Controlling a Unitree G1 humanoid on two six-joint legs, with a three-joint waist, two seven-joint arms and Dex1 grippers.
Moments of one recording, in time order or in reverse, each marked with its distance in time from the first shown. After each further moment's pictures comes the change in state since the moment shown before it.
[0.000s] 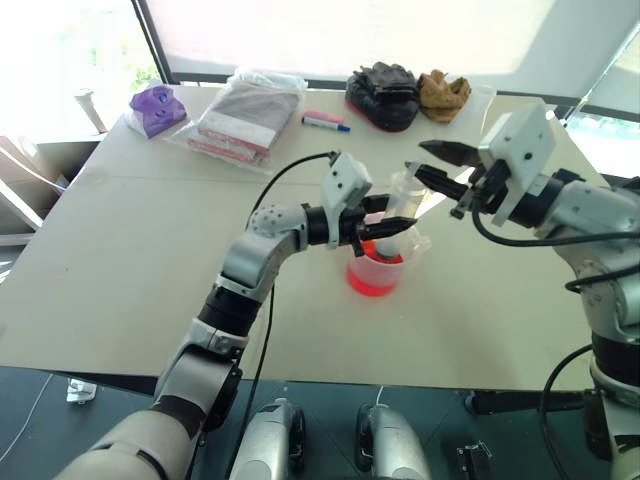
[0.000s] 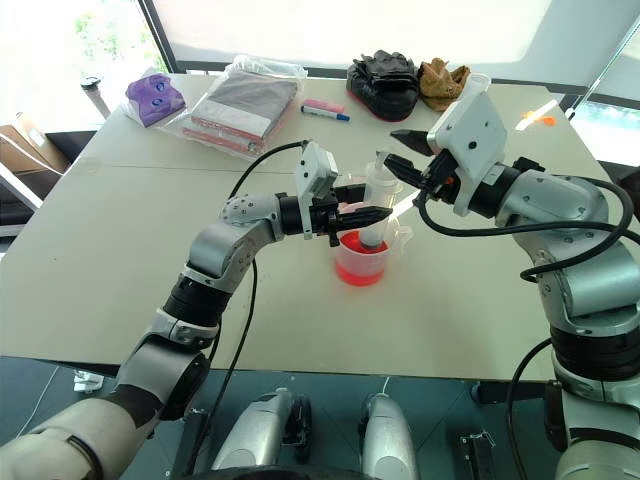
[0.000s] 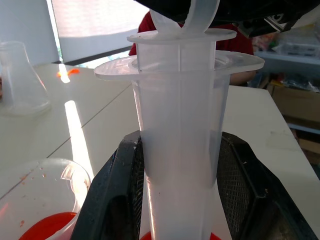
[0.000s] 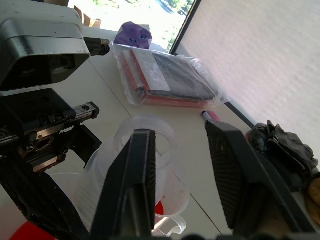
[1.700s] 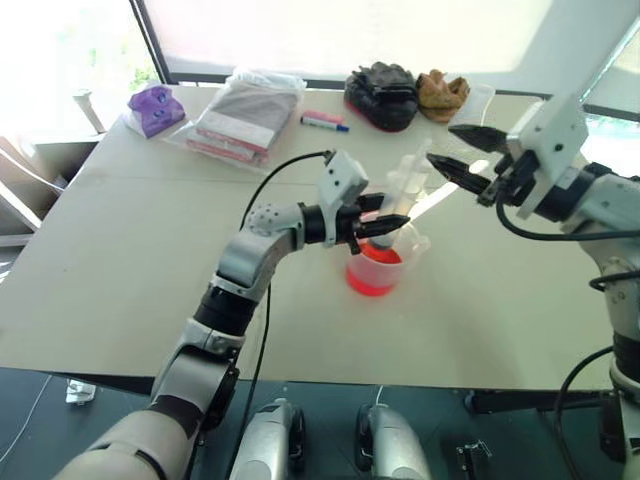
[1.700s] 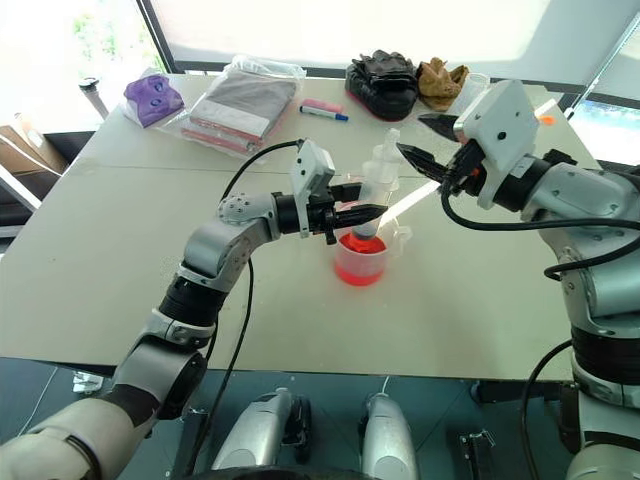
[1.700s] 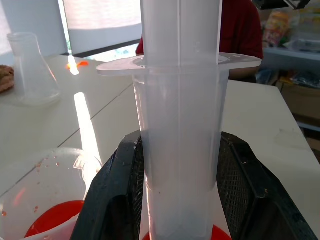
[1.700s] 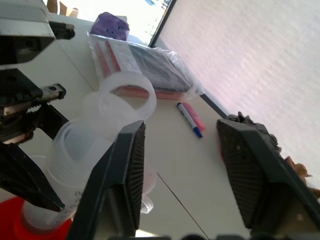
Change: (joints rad) left arm -0.008 0.022 0.016 -0.024 -0.002 0.052 0.029; right arm 0.040 -0.086 -0.088 0.023 -0.029 -0.032 0.000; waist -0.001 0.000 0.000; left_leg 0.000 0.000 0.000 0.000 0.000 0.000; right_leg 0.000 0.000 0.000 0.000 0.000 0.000
